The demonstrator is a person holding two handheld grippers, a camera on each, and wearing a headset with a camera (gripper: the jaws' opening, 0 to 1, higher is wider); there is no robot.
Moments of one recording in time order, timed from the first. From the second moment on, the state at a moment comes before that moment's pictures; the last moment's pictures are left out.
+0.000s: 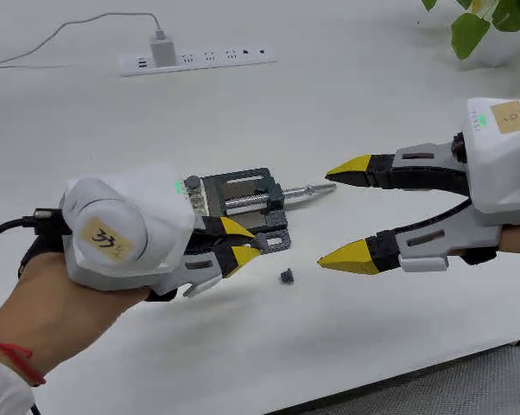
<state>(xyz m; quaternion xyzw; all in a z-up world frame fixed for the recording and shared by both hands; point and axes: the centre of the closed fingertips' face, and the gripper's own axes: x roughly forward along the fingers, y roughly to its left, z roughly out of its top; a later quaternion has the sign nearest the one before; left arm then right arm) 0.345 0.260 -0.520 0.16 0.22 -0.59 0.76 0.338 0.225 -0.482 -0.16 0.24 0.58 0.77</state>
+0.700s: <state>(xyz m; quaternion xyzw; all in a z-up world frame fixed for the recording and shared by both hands) 0.328 0.261 -0.468 0.14 0.16 -0.59 0.78 0.319 0.264 -0.464 -0.17 0.23 0.63 0.72</state>
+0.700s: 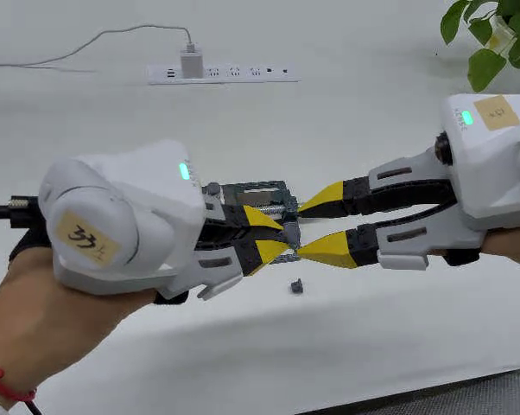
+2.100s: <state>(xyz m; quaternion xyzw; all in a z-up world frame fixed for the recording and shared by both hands) 0.323 0.263 -0.467 0.14 0.16 -0.59 0.78 0.315 0.274 -0.464 -0.19 0.23 0.64 0.71</state>
